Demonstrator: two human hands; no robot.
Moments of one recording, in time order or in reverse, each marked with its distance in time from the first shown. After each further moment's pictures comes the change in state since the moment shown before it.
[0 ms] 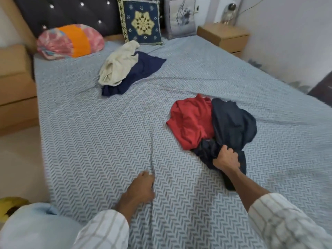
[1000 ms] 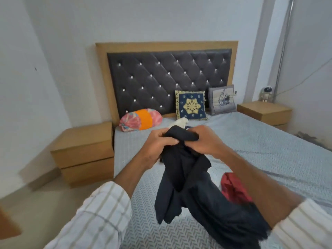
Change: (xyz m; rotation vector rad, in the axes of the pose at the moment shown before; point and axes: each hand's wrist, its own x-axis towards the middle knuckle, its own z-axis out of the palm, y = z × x) left_hand -0.173 -0.009 -0.336 -1.131 0.667 0.507; right_hand -0.204 -0.299 -0.218 0.401 0.202 -1.194
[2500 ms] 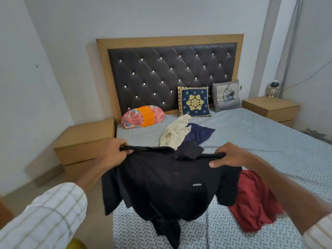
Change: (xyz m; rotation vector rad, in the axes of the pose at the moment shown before) left_hand -0.001 -0.037 -0.123 1.011 0.337 -0.073; right_hand -0.008 0.121 -0.014 -0.159 -0.355 0.231
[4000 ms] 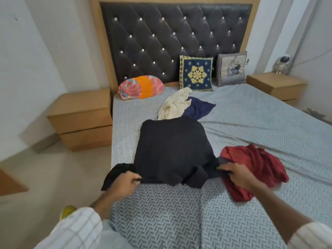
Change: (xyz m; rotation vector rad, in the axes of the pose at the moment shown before) left_hand -0.092 -0.105 0.160 0.053 -0.511 -0.130; right_hand -0.010 0.145 0.150 -0.181 0.054 -0.050
